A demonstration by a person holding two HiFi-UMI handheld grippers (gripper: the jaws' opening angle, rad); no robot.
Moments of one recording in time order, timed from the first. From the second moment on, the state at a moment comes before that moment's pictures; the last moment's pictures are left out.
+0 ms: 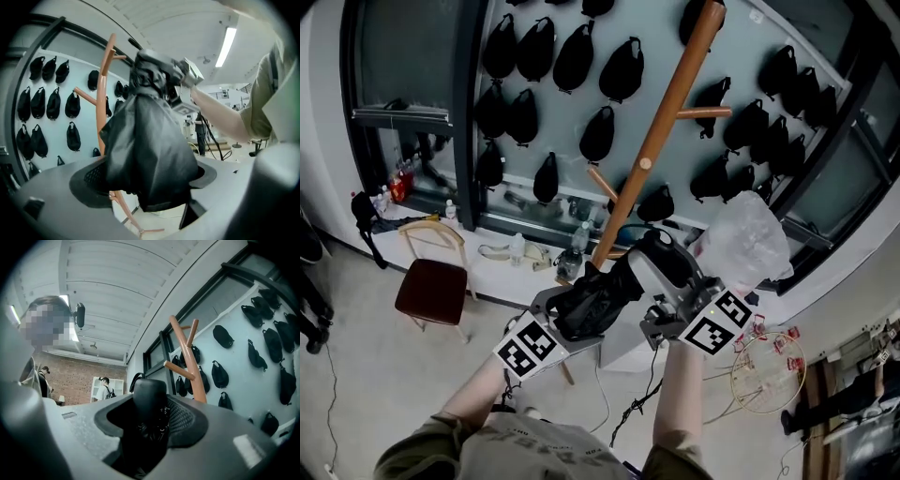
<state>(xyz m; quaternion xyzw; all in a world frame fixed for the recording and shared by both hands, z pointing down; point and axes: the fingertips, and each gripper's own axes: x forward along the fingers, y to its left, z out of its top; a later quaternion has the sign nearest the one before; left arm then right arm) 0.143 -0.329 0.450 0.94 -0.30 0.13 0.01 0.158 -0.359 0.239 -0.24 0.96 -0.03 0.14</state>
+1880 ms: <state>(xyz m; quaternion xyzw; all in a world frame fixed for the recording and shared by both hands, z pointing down) 0.148 -0.405 0.425 0.96 -0.25 0.12 0.01 0.160 -0.454 0.210 -0.38 0.91 -0.04 0.14</state>
